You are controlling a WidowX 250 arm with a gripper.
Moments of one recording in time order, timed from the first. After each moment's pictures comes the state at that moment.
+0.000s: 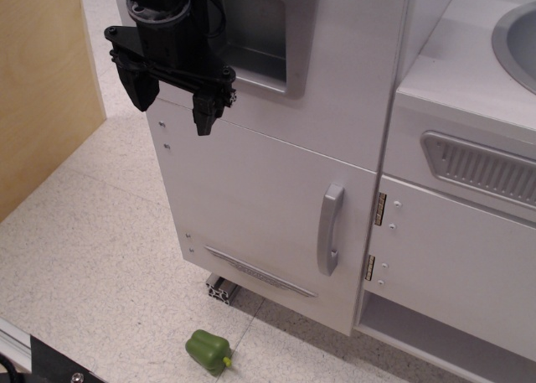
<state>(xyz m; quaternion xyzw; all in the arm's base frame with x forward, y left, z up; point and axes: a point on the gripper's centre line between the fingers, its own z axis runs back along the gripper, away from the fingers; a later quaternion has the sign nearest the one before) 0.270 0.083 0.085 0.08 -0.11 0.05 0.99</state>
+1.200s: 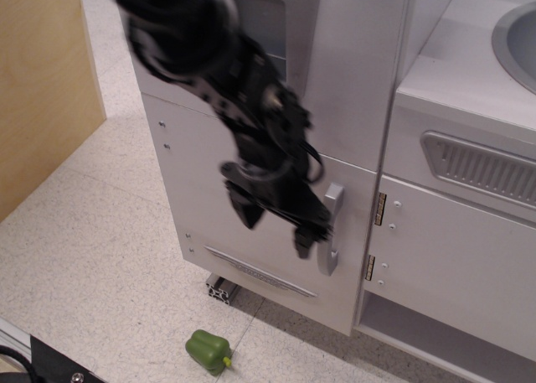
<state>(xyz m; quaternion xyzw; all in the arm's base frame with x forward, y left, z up) 0.273 -0.017 -0.018 0.00 -0.13 -0.04 0.99</state>
